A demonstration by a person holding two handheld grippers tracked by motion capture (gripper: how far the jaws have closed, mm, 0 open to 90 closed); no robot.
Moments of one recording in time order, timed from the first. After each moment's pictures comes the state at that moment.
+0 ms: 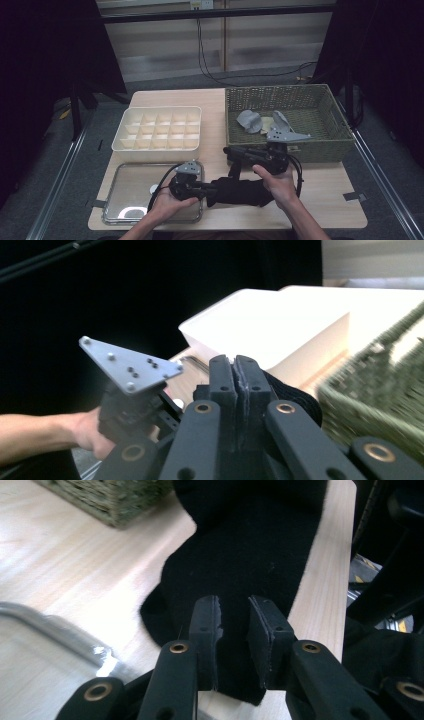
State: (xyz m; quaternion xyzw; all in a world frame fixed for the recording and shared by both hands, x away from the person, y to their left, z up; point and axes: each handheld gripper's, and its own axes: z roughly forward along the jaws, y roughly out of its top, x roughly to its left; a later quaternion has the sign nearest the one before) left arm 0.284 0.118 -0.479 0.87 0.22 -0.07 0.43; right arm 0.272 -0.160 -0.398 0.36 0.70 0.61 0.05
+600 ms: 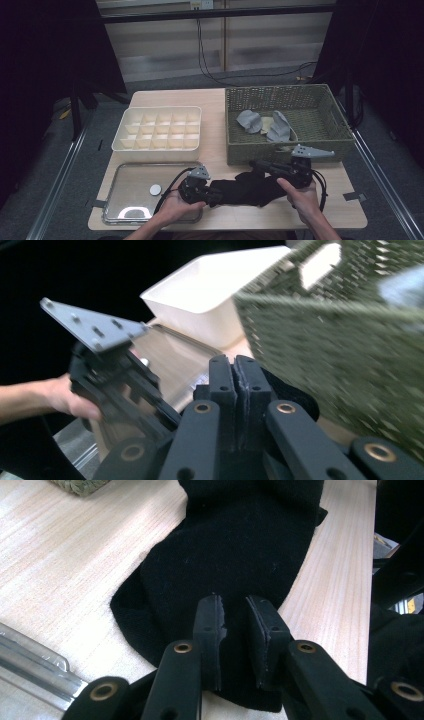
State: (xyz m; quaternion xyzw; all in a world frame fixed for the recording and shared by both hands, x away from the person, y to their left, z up) left arm 0.283 0.100 -0.496 0.89 0.21 -0.07 0.39; right arm 0.247 -0.221 -0.443 0.42 0.70 0.58 0.05
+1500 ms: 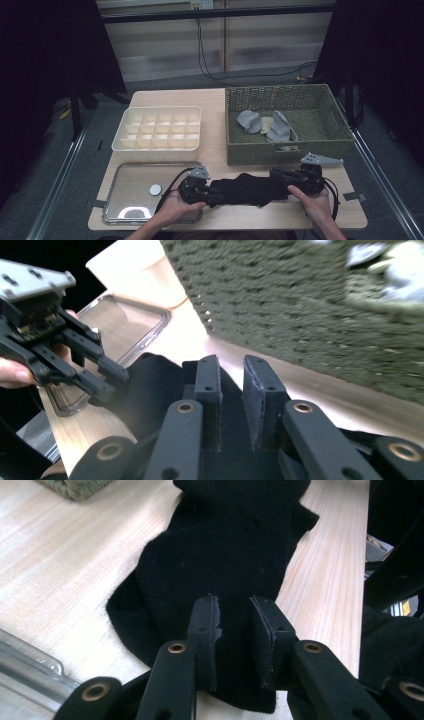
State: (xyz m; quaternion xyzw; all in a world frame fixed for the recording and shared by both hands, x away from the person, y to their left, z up) left arm 0.281 0.101 -0.490 0.89 0.21 -0.07 0.41; right arm 0.238 -0.248 -0.469 0.47 0.71 0.52 0.07
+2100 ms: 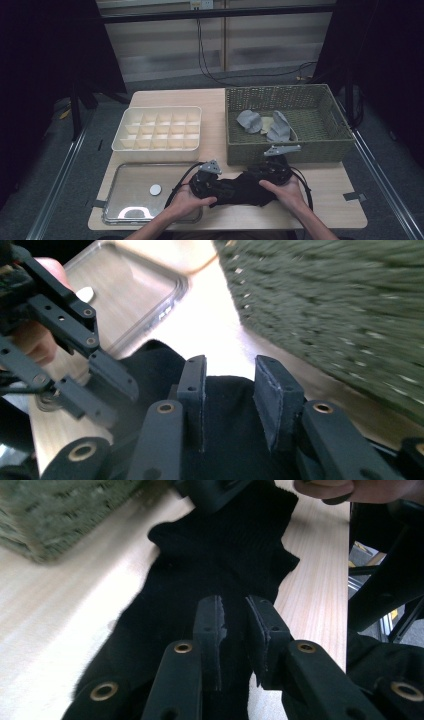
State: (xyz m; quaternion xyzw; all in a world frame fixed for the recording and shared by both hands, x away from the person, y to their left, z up) left arm 0.288 0.069 -0.486 0.89 0.19 -0.09 0.40; right arm 0.284 -0.182 -0.480 0.44 0.78 0.44 0.02
